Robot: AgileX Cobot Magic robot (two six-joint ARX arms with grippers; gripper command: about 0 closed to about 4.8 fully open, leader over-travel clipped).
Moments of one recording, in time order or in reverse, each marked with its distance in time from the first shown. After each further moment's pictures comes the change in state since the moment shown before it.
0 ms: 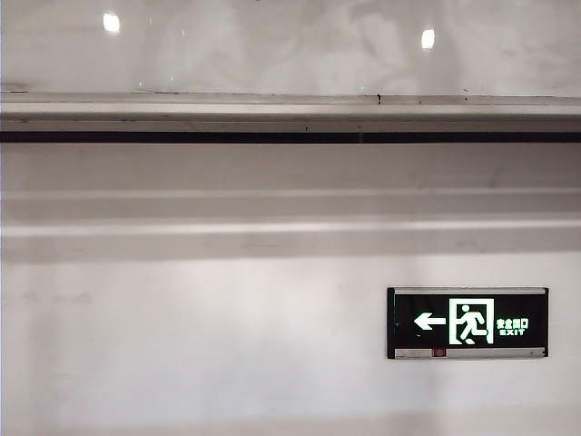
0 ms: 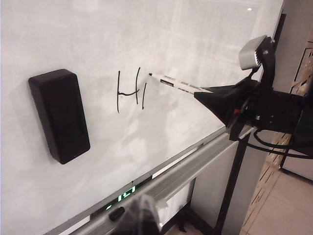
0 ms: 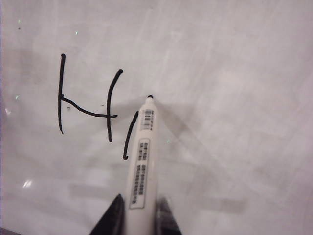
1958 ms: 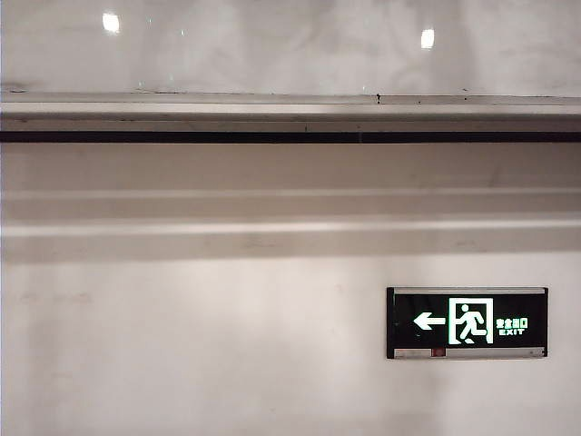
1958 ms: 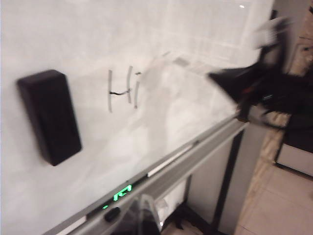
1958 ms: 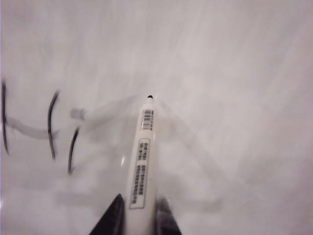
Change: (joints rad) left arm 0.000 0.000 0.000 -0.001 0.032 0.017; right arm -0.055 -0.044 0.005 0.016 0.023 -0.012
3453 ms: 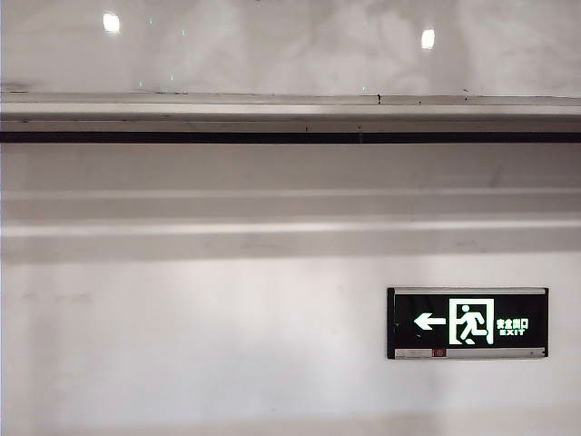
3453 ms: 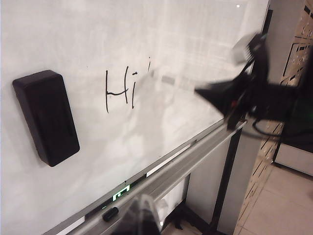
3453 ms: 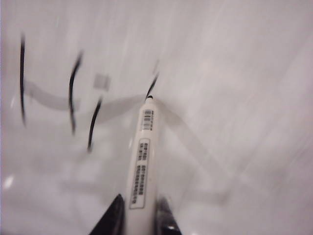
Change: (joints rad) left arm 0.000 0.000 0.000 0.000 0.010 0.002; right arm 0.006 0.018 0.002 -0.047 -0.008 -0.011
